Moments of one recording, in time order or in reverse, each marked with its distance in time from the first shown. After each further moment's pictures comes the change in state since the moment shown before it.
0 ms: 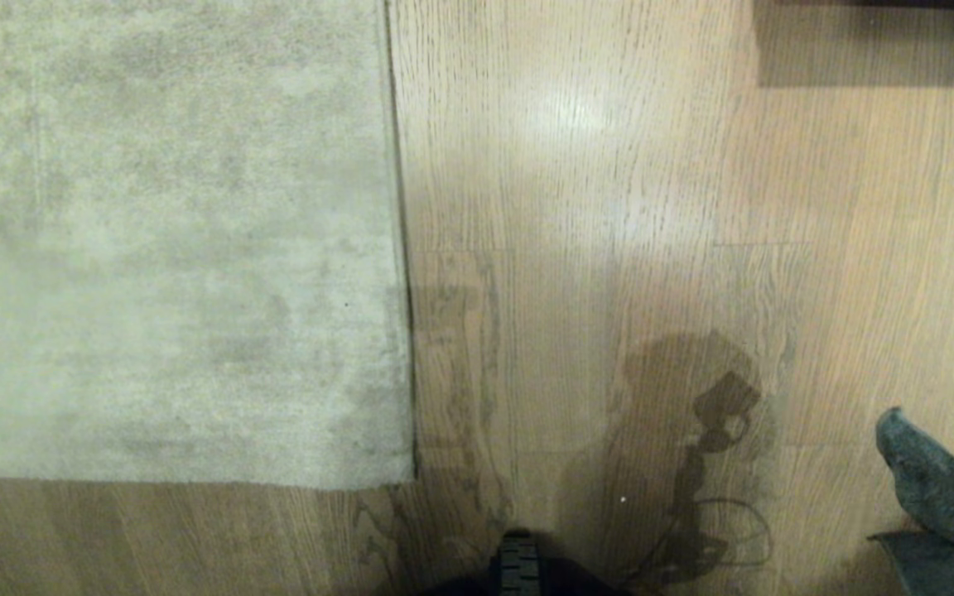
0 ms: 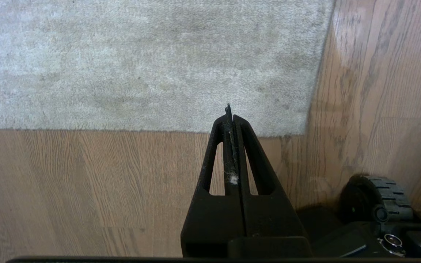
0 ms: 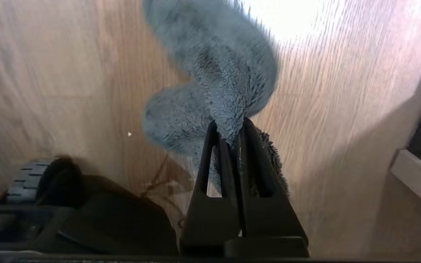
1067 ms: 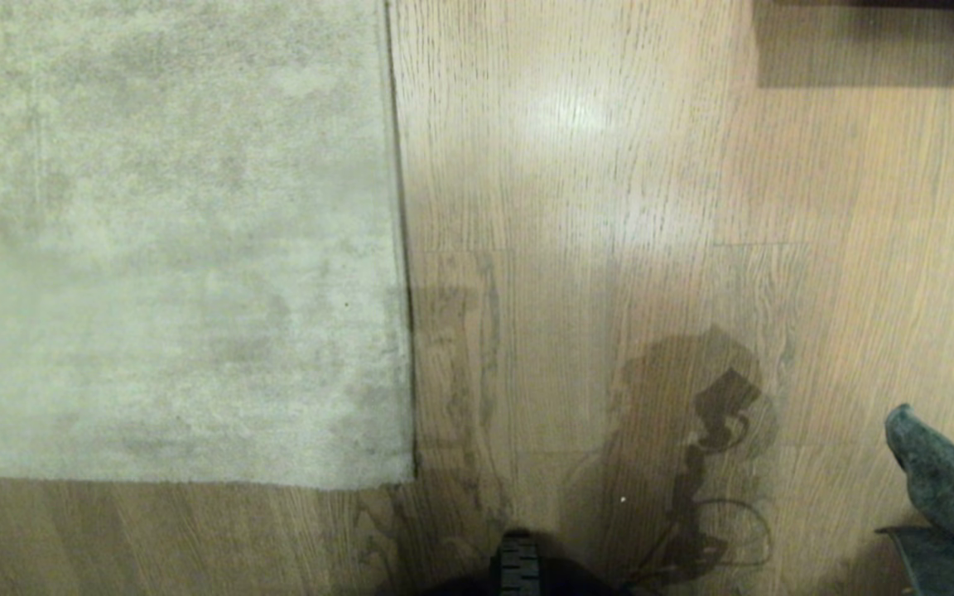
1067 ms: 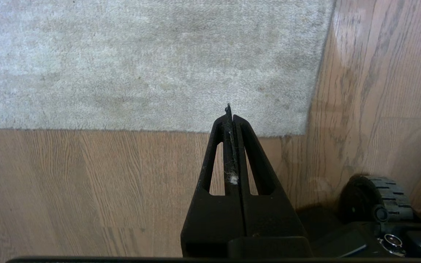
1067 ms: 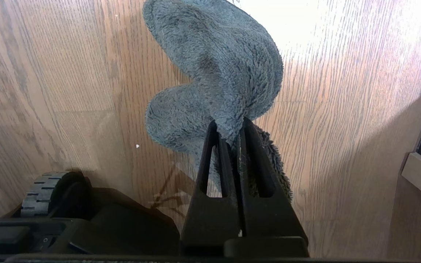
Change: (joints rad) left arm 0.000 0.000 0.000 0.000 0.001 -0.001; right arm 0.002 -0.043 0.000 0.003 0.000 0.046
